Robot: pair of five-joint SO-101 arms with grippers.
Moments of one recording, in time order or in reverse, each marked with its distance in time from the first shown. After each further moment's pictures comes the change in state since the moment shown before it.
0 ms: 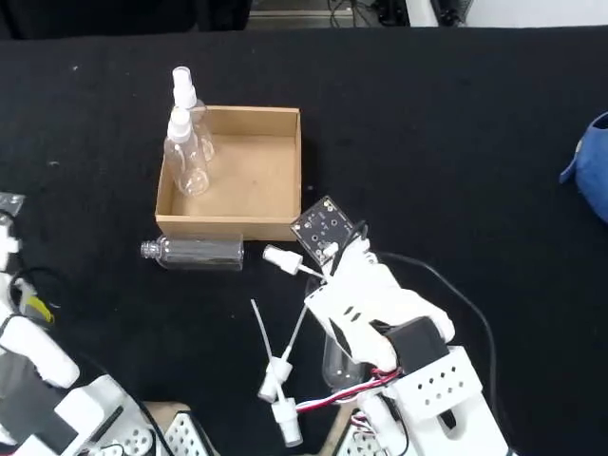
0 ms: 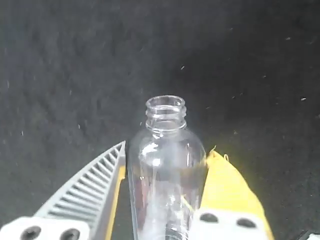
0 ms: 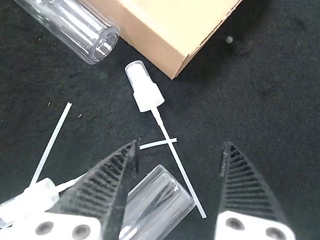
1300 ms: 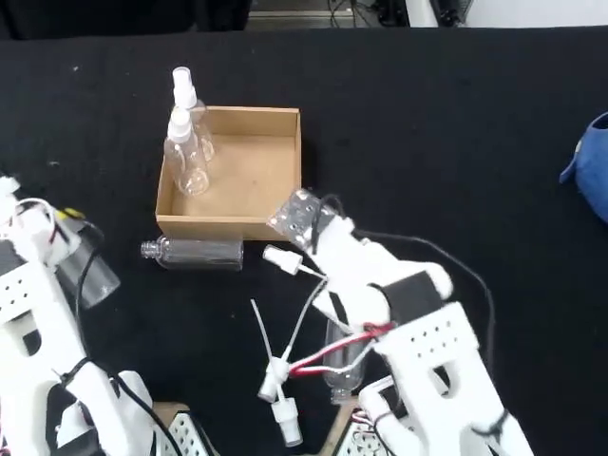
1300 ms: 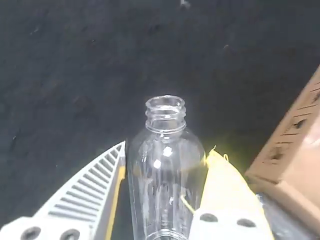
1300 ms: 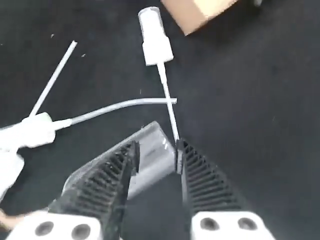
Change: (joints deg) left arm 20.4 -23.3 6.1 -5.9 63.2; right arm 2.5 17.7 -17.0 13.8 14.1
